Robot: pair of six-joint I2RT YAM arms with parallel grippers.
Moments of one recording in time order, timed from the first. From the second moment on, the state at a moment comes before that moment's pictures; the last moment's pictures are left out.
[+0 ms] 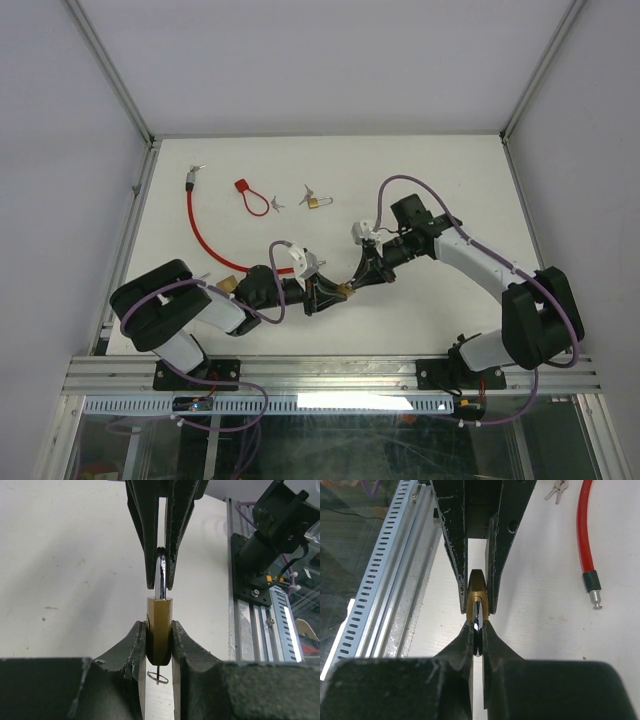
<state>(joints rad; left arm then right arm) -0.89 1.58 0.29 1.32 0.48 -0.26 0.48 1.41 0.92 -0.72 -1.16 -0.97</state>
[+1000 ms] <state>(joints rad) -0.80 1.68 0.18 1.26 0.53 -0.24 0.78 1.68 1.05 -0.58 -0.85 -0.82</state>
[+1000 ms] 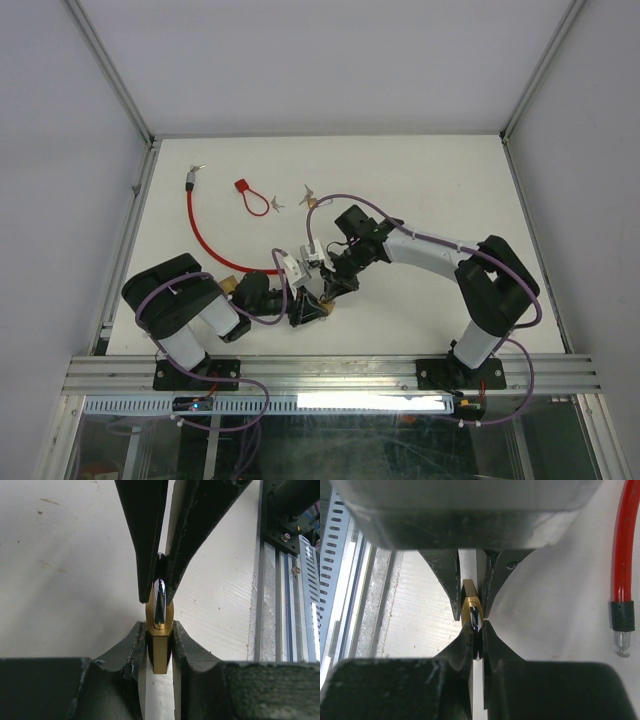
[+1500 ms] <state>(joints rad) -0.75 1.67 0.09 1.35 0.55 -0.22 0.86 1.74 1.15 -0.61 -0.79 -0.80</state>
